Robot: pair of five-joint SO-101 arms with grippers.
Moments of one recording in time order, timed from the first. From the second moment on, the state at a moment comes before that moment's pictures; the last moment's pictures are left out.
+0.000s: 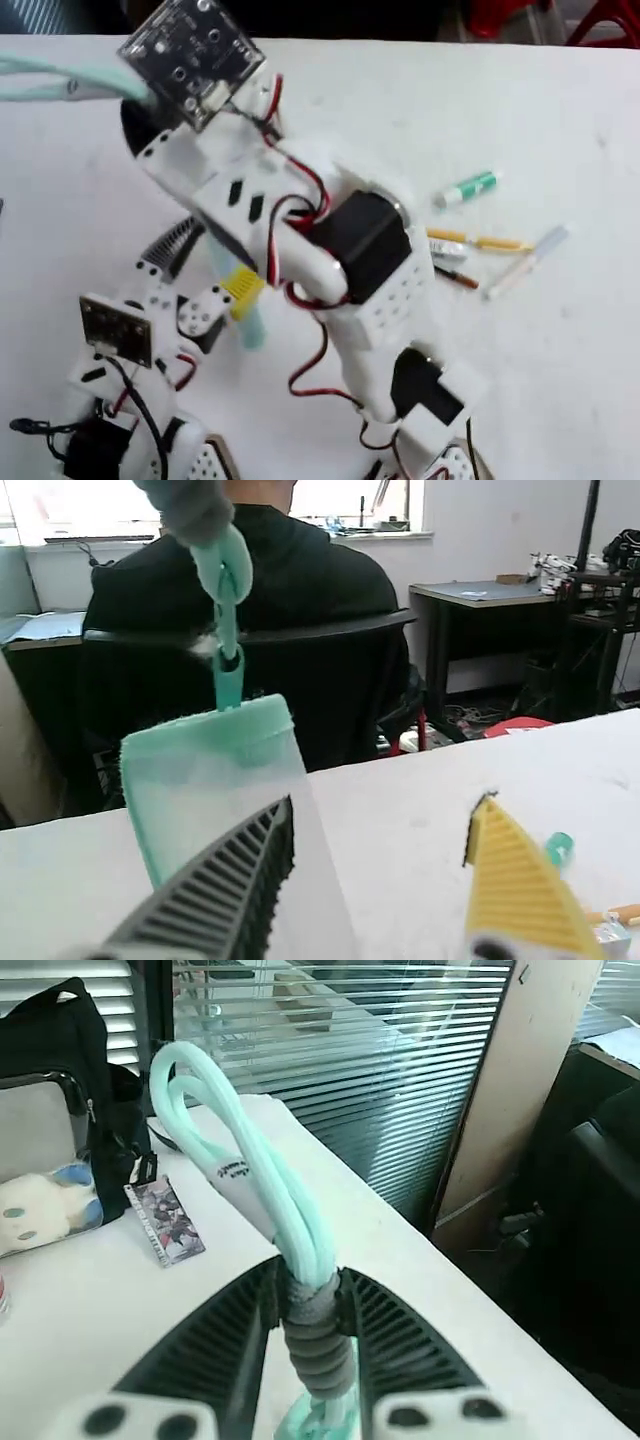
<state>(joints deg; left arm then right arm) 13.8 -104.7 71.0 44.3 0.7 -49.9 8.7 -69.4 84.0 12.5</state>
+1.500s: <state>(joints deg) -8.7 -104.8 78.9 49.6 0.9 -51.6 8.6 -69.4 86.1 12.4</state>
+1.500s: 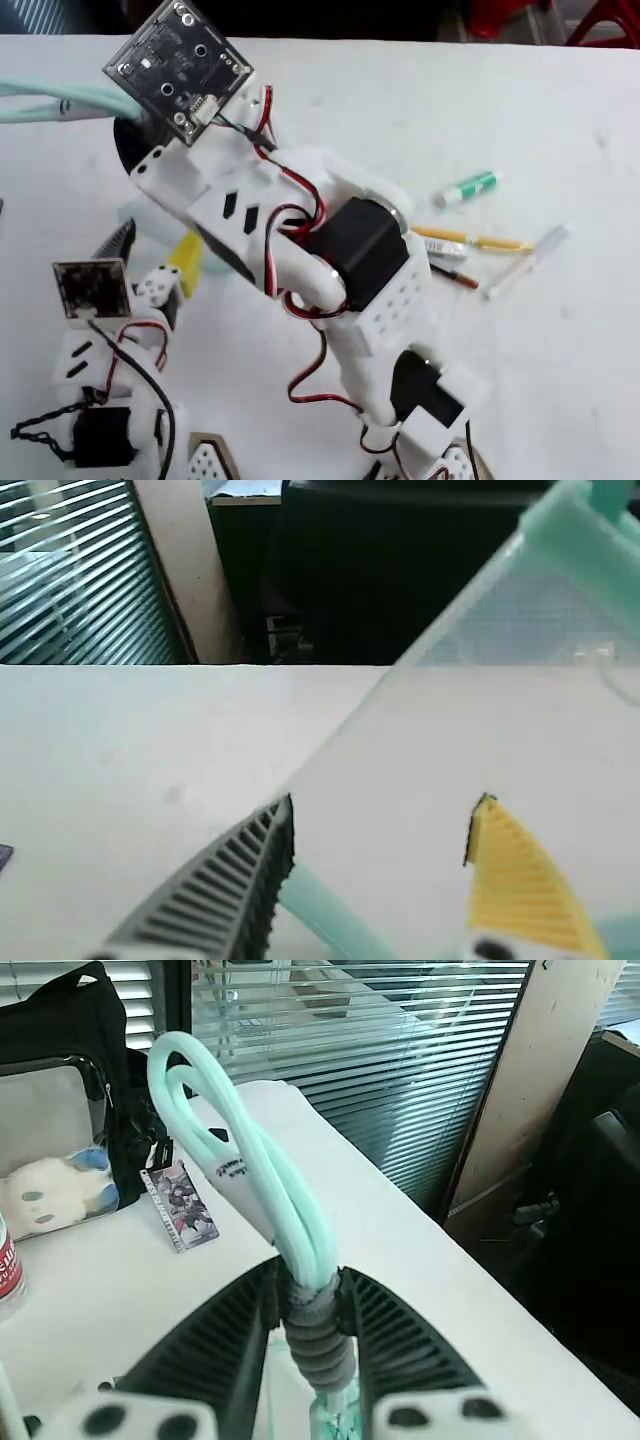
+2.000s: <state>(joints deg) -3.8 -104.7 80.4 48.4 -5.5 -53.7 8.6 -69.4 86.1 12.4</state>
